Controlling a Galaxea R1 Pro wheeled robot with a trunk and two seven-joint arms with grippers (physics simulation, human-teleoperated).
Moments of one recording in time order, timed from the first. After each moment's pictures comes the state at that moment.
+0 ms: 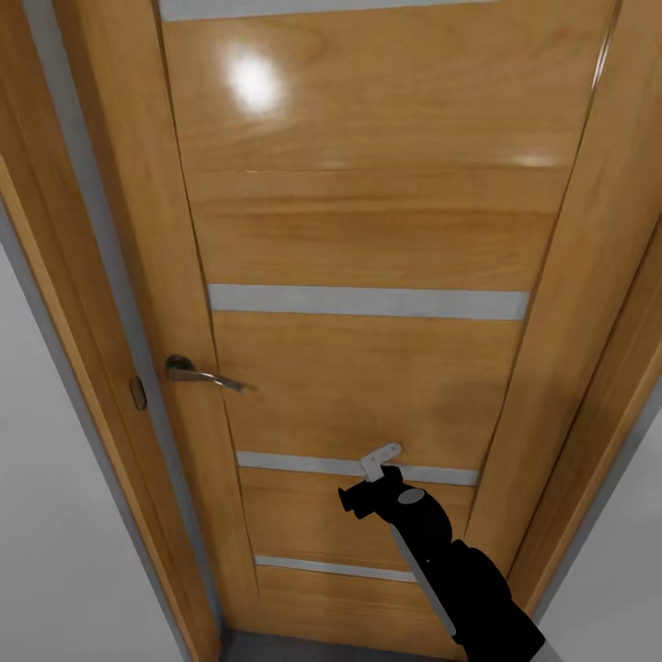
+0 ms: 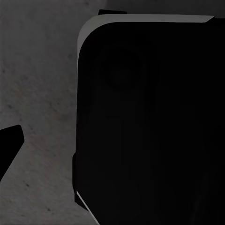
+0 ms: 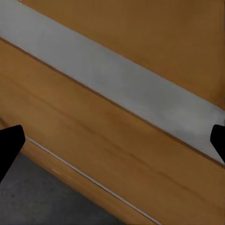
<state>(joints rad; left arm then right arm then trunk) 0.01 0.01 0.00 -0.07 0.07 -0.01 0.01 -0.44 0.03 0.46 -1.39 -0.01 0.80 -0.02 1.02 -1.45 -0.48</state>
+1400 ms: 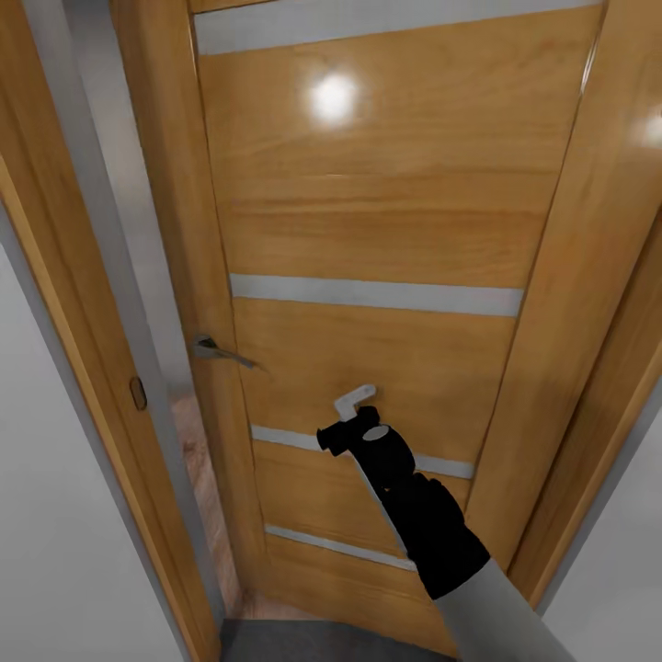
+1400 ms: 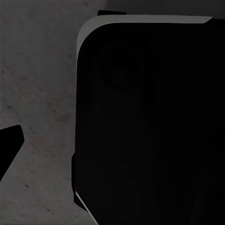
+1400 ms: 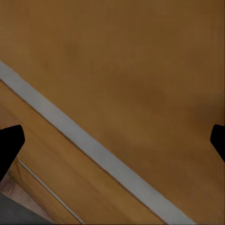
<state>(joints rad) 0.01 0.01 0.00 -0.07 0.07 -0.01 0.01 -0.66 0.17 0.45 -1.32 0.14 0.86 0.00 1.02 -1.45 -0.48</state>
